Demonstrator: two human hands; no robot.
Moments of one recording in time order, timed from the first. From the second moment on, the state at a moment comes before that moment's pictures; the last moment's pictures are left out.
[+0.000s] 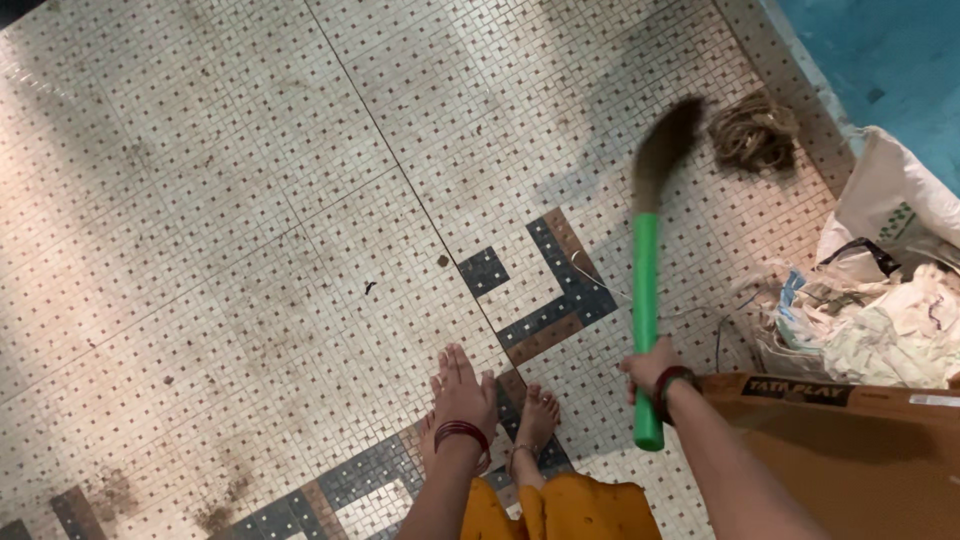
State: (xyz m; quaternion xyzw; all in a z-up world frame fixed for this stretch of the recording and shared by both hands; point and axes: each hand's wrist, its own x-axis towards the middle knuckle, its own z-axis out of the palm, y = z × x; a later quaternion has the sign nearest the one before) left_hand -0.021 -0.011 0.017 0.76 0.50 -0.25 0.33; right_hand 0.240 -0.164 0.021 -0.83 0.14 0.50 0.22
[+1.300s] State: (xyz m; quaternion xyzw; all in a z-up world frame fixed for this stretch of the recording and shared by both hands) left_hand -0.075 0.024 0.054 0.77 0.51 -0.29 0.26; right_hand 0.112 -0.152 0.051 -0.84 -0.08 0.51 0.16
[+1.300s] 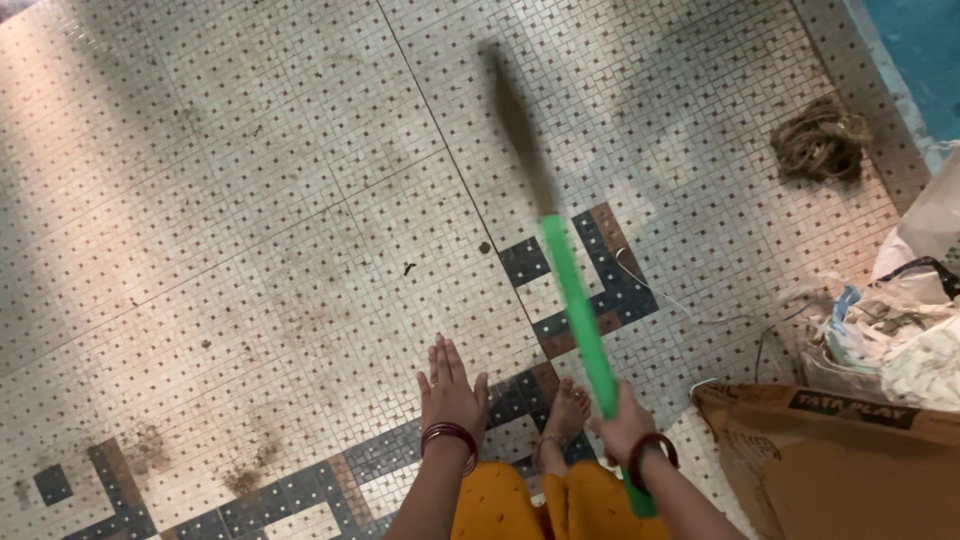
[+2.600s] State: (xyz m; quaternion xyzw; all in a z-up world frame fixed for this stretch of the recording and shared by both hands) left_hand -0.178 0.068 0.029 0.78 0.47 -0.32 0.25; right_hand -0.070 -0.129 -0.001 -0.79 0.05 0.60 0.09
